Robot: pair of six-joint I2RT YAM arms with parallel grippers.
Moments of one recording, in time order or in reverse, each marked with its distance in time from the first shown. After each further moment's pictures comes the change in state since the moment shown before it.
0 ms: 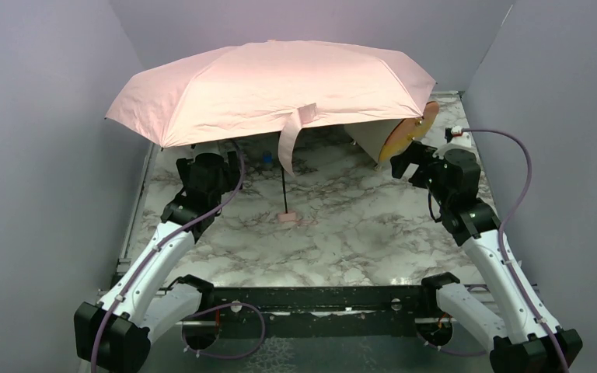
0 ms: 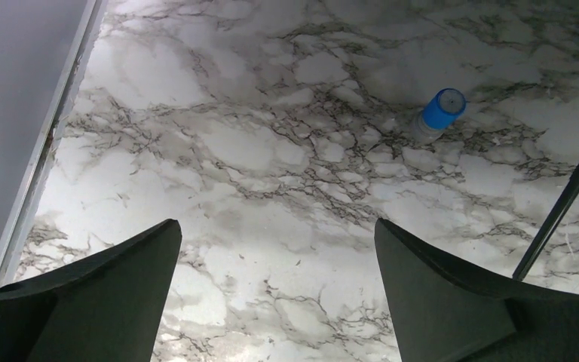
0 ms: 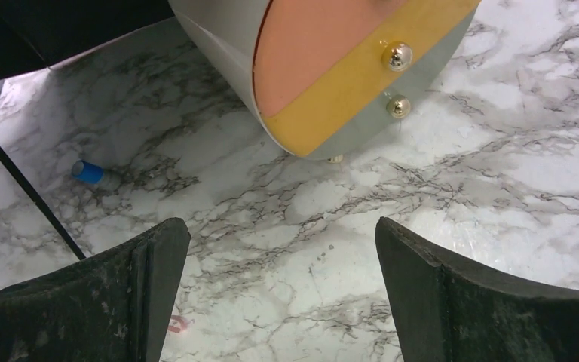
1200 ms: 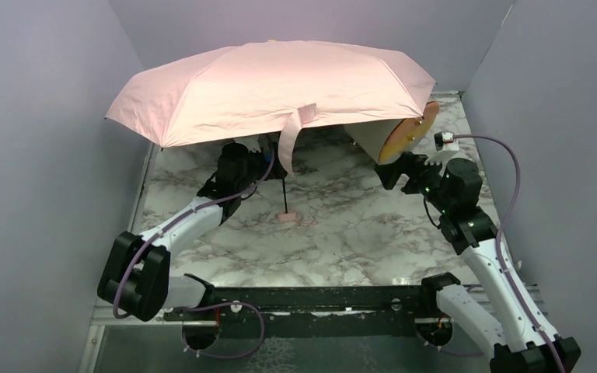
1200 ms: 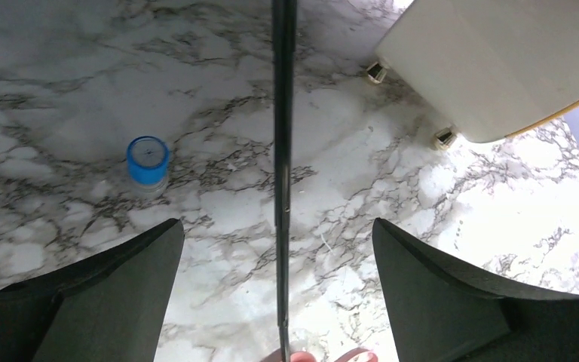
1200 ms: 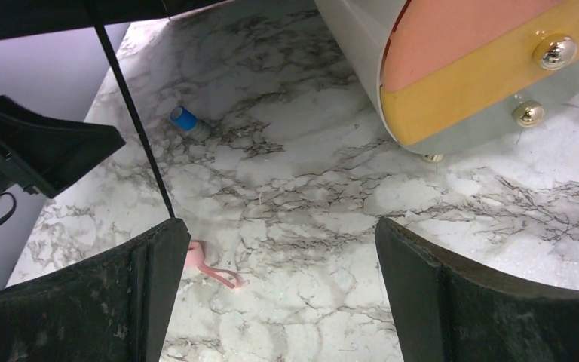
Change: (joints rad) left arm -0.062 0.341 -0.039 0.601 0.509 -0.162; right arm -0.002 -0.063 -0.088 0.122 -0.305 -0.007
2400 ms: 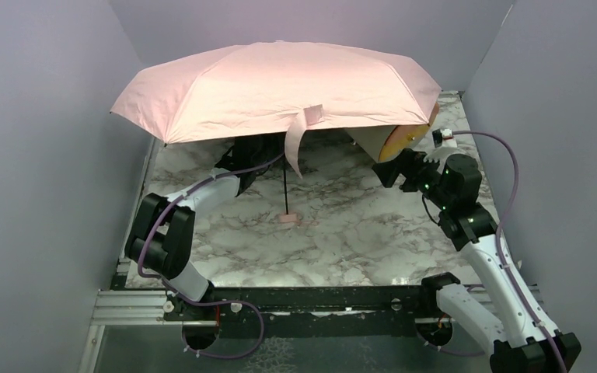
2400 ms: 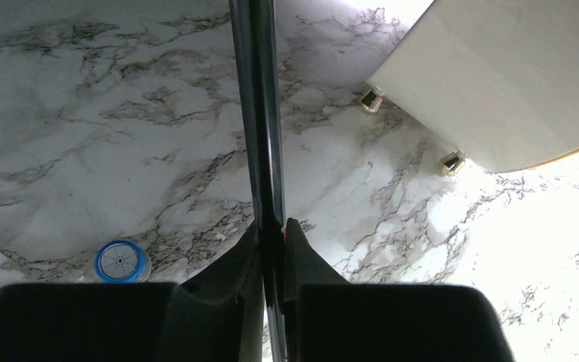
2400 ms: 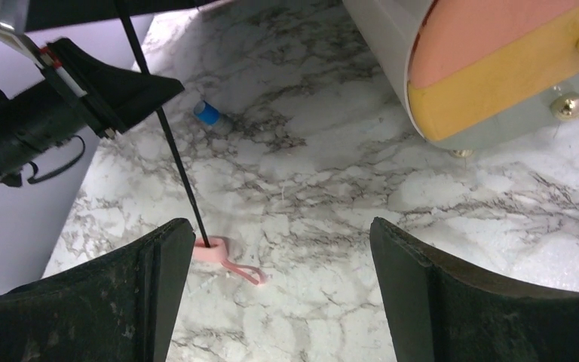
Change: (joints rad) left arm -0.011 0.309 0.277 0.023 0.078 0.083; right arm 0.000 0.015 0.009 -0.006 -0.055 0.045
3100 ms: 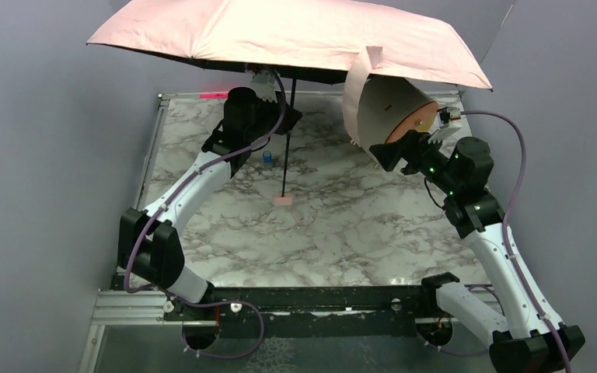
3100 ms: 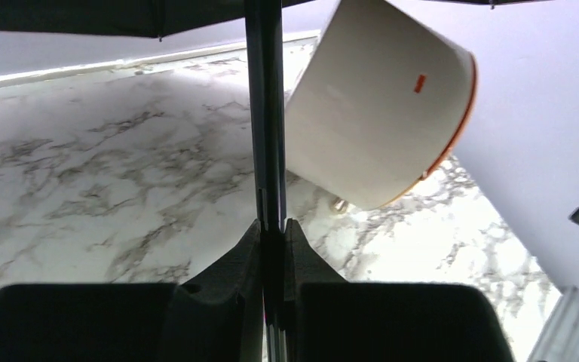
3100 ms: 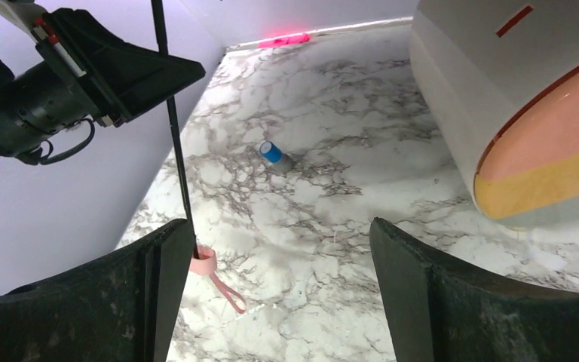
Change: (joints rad) left arm 0.003 -0.071 0.295 -0.240 0.151 -0.006; right arm 0.000 0.093 0.185 0.042 -0.100 0.035
